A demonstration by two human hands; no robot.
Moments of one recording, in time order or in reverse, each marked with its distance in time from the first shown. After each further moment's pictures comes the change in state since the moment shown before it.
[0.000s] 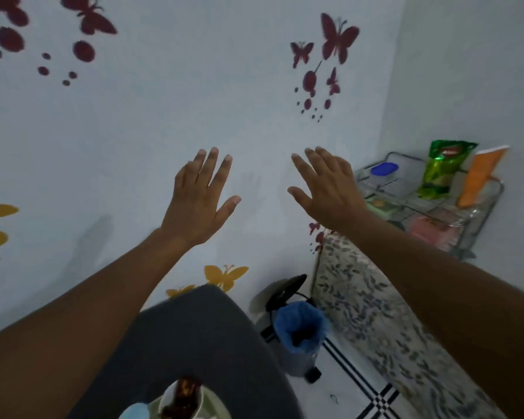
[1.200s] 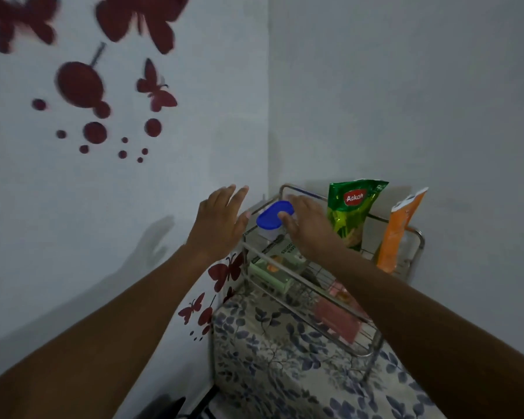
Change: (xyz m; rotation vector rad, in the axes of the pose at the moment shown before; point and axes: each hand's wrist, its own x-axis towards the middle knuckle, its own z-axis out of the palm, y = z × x) left_hand 0.500 0.337 0.407 -0.494 -0.091 0.170; right_hand 0.118 0.519 0.285 0.321 -0.264 0.517
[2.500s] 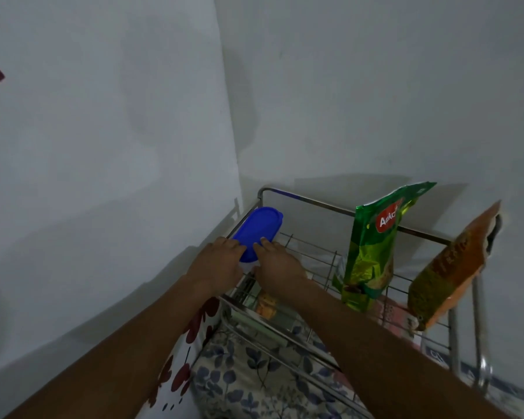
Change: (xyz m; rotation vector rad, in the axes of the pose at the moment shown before) left_hand 0.143 -0.093 0.236 0.041 -0.601 0.167; right_hand 0.172 0.121 0.219 -0.168 -0.352 0.190
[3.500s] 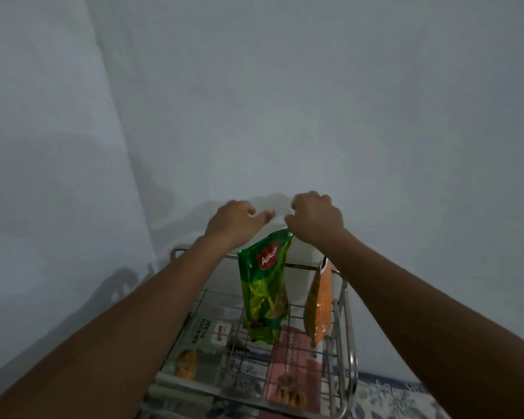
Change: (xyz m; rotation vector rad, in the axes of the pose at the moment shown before) left_hand 0.088 0.208 -0.181 -0.526 0.289 0.087; right_hand -0.147 0.107 -0.280 -0.067 0.468 0.534
